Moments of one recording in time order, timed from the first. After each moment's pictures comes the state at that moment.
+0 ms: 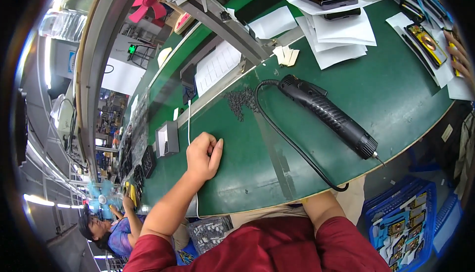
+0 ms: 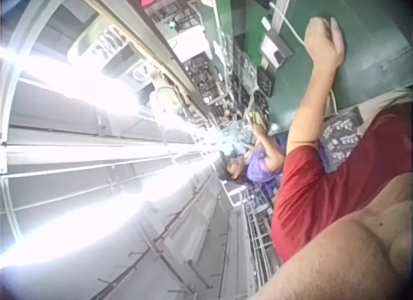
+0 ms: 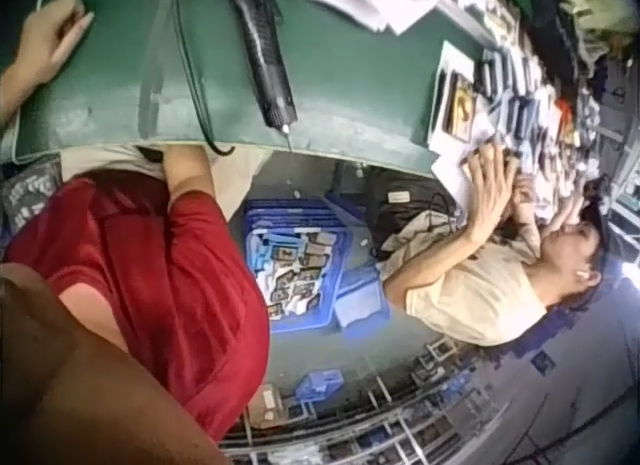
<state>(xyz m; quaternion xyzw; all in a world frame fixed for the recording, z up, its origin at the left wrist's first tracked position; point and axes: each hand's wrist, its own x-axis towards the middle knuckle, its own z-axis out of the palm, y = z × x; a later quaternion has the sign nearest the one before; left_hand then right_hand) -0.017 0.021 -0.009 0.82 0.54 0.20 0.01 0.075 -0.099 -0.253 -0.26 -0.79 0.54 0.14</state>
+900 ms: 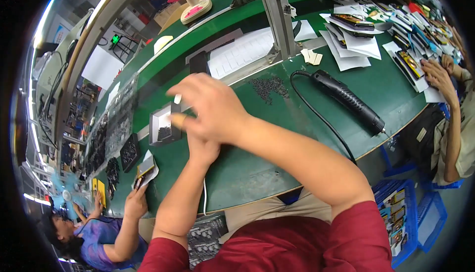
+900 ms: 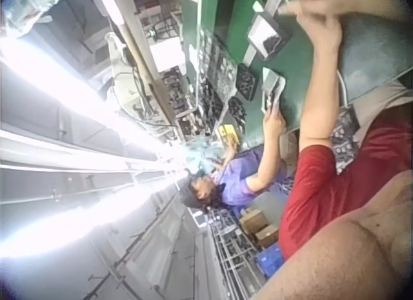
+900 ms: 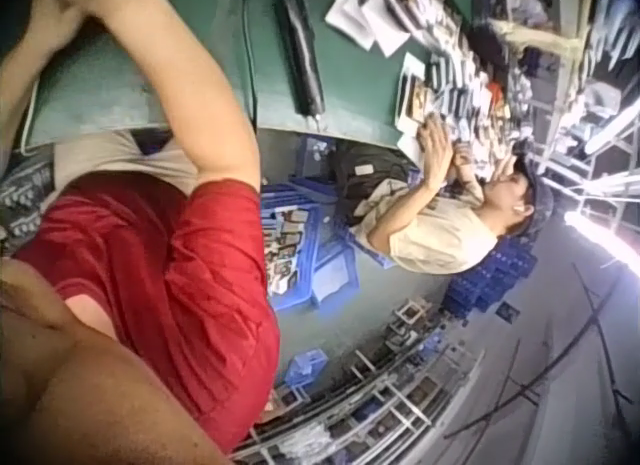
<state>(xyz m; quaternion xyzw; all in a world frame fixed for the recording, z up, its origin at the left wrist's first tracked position) -0.055 0.025 -0.020 0.74 0.44 0.49 0.15 0.075 0.073 0.039 -0.19 -0.76 0.12 0.61</state>
